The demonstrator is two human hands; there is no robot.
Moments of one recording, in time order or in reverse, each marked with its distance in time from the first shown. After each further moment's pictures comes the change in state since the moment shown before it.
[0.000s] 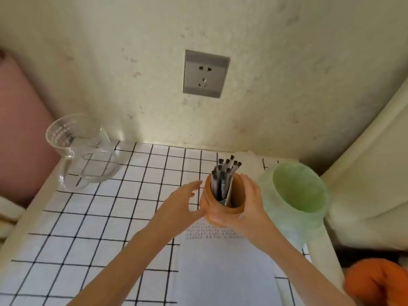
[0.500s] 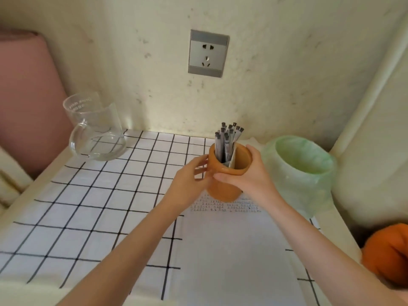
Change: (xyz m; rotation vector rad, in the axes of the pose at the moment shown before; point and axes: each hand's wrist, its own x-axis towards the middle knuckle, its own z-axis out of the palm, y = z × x) left_hand -0.009 -0.019 0.041 -0.367 0.185 0.165; right_hand 0.019 0.042 0.012 0.069 0.120 -0.231
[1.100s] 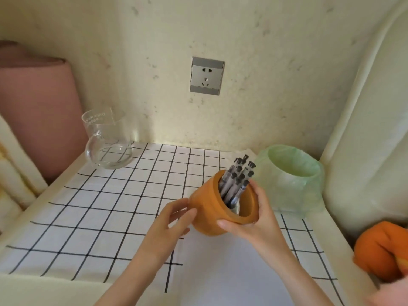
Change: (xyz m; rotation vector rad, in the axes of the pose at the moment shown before) left_hand -0.113 0.003 -0.013 -0.282 0.141 -0.197; right_hand -0.105 0.002 0.000 0.202 -0.042 -0.100
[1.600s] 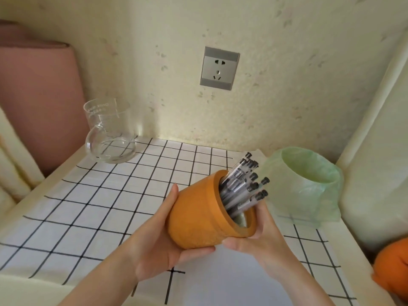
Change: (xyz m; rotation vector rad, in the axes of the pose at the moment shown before) left_hand 0.014 0.009 -0.019 -0.768 -0.384 -0.592; right_hand 0.008 0.002 0.010 0.240 -0.273 0.015
